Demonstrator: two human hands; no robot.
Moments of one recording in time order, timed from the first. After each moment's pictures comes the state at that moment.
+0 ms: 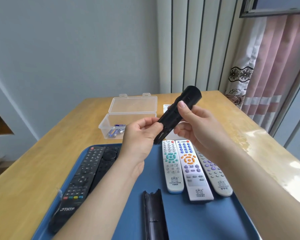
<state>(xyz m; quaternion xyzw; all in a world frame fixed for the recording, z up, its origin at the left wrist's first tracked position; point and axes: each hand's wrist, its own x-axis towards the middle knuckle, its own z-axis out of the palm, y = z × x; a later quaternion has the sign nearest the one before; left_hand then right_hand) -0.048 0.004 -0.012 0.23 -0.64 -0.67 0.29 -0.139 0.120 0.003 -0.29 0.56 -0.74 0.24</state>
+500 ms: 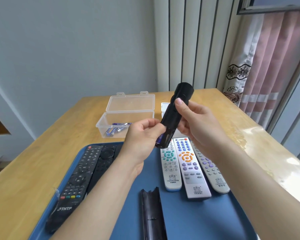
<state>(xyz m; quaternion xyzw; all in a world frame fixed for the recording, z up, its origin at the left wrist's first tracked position) -0.046 0.007 -0.009 0.22 -0.68 -0.66 0.22 -0.141 0.118 0.001 -0.28 0.59 -0.73 0.19</state>
